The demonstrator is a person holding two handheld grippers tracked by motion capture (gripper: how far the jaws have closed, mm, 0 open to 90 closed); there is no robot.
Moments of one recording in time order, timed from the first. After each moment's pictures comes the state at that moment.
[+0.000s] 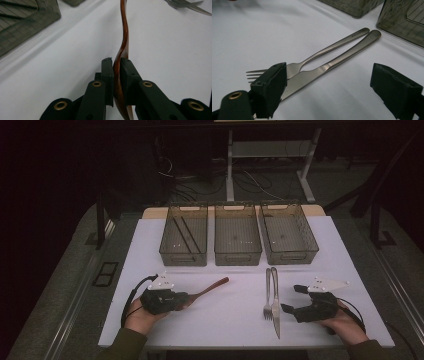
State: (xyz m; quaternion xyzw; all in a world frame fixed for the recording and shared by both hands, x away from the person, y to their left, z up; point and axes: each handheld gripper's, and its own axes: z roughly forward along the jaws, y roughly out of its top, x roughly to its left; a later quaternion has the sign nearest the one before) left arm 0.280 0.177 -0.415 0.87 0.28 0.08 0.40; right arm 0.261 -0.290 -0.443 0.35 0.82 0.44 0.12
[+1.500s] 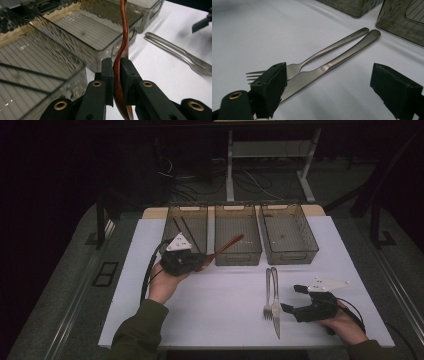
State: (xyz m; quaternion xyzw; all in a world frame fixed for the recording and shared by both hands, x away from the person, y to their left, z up) left arm 0.358 0.124 -0.366 0.83 0.29 0.14 0.45; right arm 0.262 -0.290 -0.443 0.36 0.82 0.44 0.11
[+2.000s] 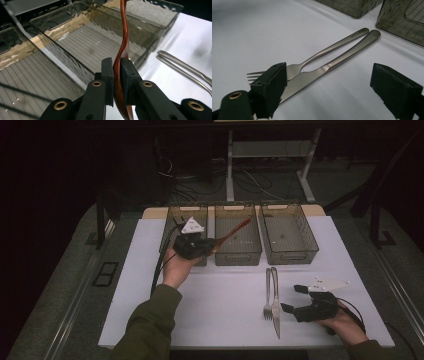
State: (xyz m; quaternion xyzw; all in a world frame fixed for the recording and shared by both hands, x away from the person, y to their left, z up) left arm 0.396 0.090 -0.353 0.83 0.30 0.16 0.45; right arm 0.261 -0.290 -0.443 0.36 0.82 0.44 0.11
